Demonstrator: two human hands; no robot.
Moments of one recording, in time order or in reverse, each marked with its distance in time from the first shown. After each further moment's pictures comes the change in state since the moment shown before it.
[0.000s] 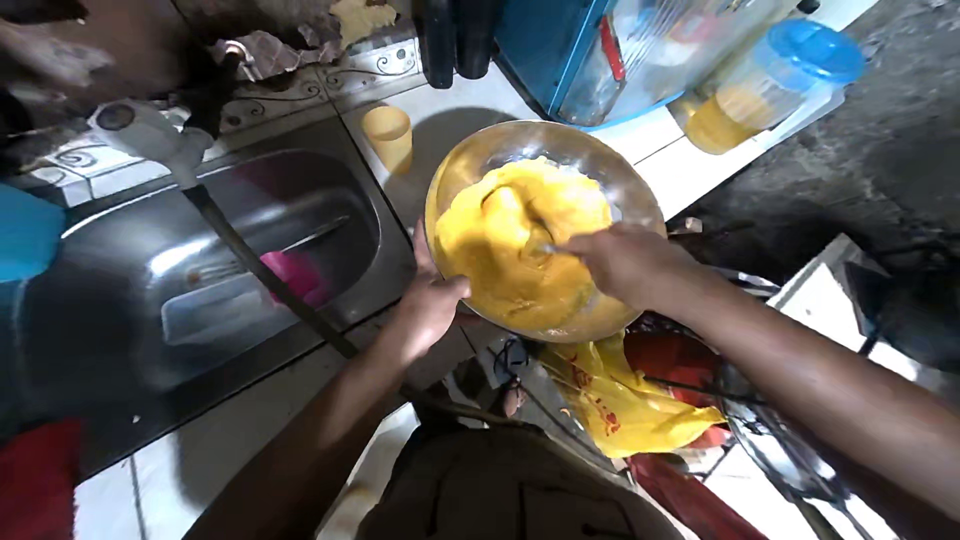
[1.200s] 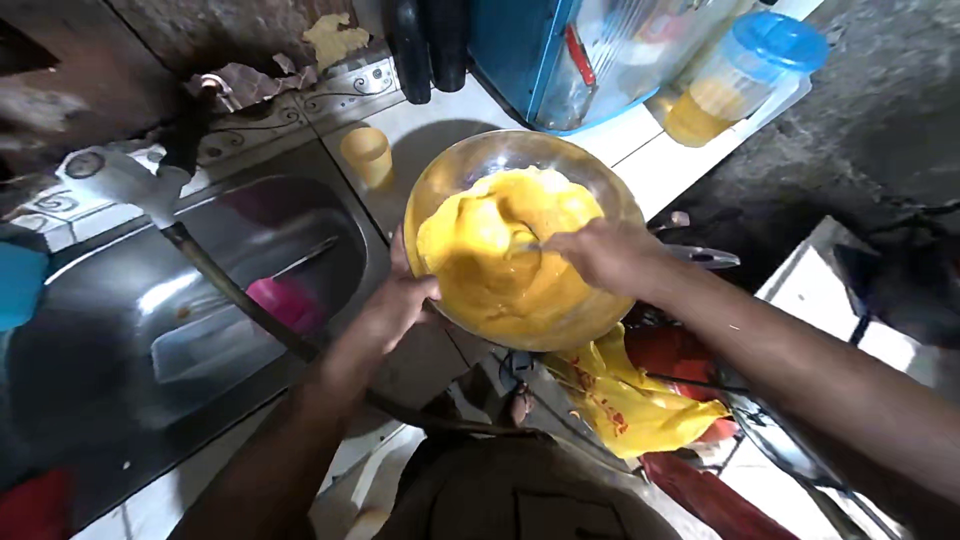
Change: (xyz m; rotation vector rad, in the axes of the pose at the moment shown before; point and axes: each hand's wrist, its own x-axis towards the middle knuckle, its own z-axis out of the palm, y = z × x) left_hand 0.019 0.019 -0.014 0.145 -0.019 -0.077; right_hand 0.014 0.021 0.005 -0.062 0.082 -0.149
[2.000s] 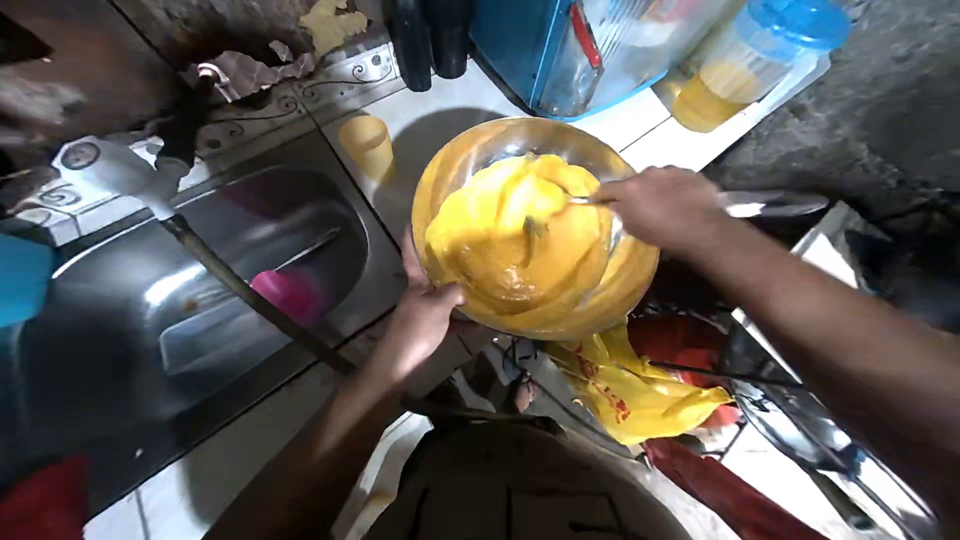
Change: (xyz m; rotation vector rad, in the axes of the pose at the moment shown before) left_hand -0.017 -0.025 0.028 -0.182 0.030 0.114; right_hand -0.001 0.018 -0.020 -0.091 -0.036 0.227
